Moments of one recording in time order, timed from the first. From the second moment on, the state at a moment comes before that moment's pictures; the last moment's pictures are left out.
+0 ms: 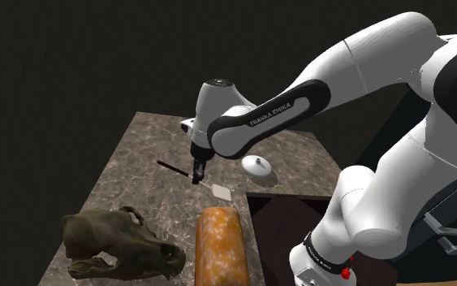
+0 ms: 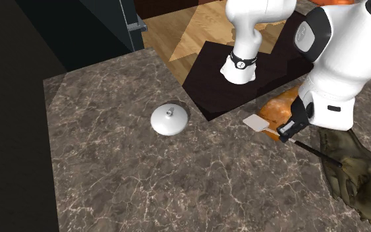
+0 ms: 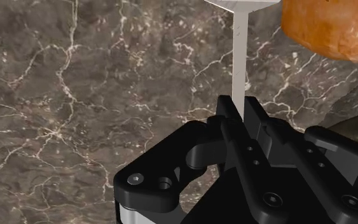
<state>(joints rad) 0.44 -0.15 -0.05 -2.53 0.04 2.44 -0.49</state>
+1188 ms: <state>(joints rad) 0.44 0.08 -0.05 -2.58 0.08 2.72 -0.53</state>
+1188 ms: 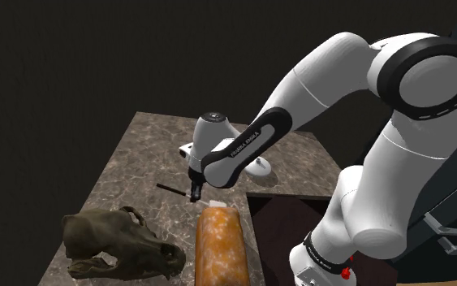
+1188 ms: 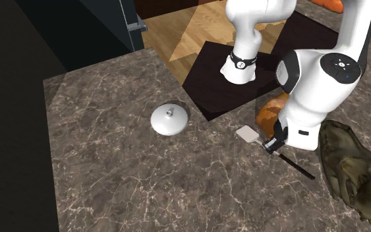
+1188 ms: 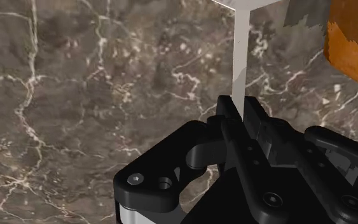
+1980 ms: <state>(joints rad) 0.44 0.19 -0.03 -2.57 0.11 2.82 -0.55</state>
